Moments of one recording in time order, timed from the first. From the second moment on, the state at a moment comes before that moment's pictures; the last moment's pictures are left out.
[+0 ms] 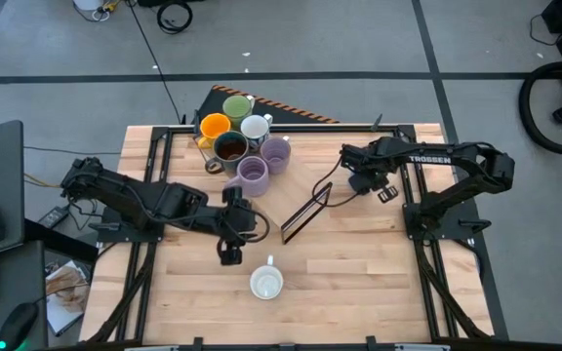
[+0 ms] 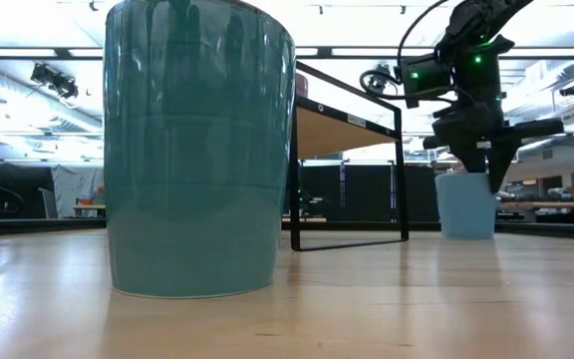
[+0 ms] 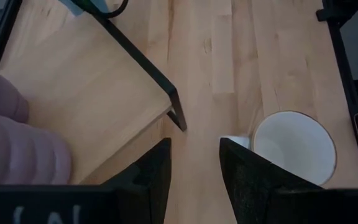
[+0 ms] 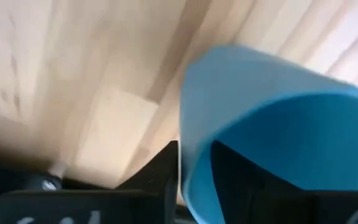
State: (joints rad) left arm -0.35 1.47 1.49 -0.90 -0.31 -0.25; right arm -0.42 1.38 0.89 -1.09 0.22 -0.88
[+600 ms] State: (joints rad) left arm -0.32 1.47 1.49 -0.88 -0.31 -0.22; right arm -0.38 1.38 0.98 -1.13 -0.02 -0.26
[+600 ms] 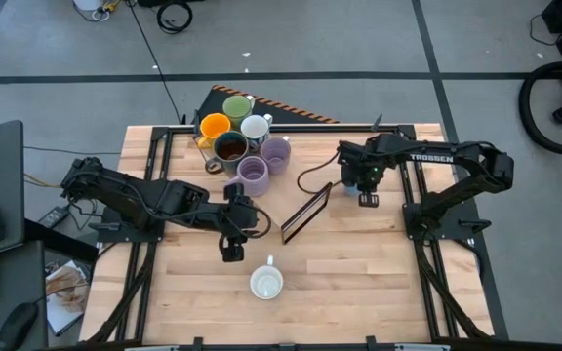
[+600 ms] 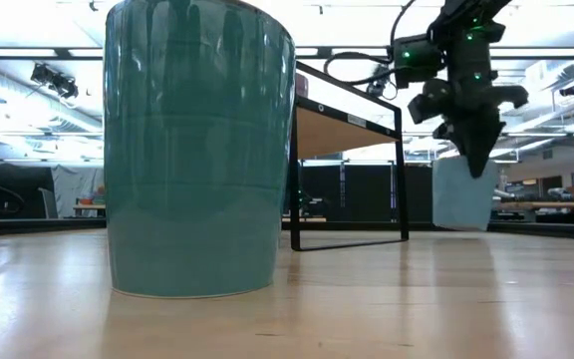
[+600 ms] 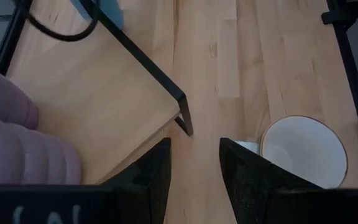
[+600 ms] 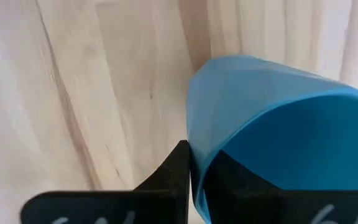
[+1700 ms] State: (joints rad) left arm -0.32 1.47 1.49 -0.84 -0.31 -0.12; right arm -0.37 1.46 1.06 -1.16 0.09 -0.03
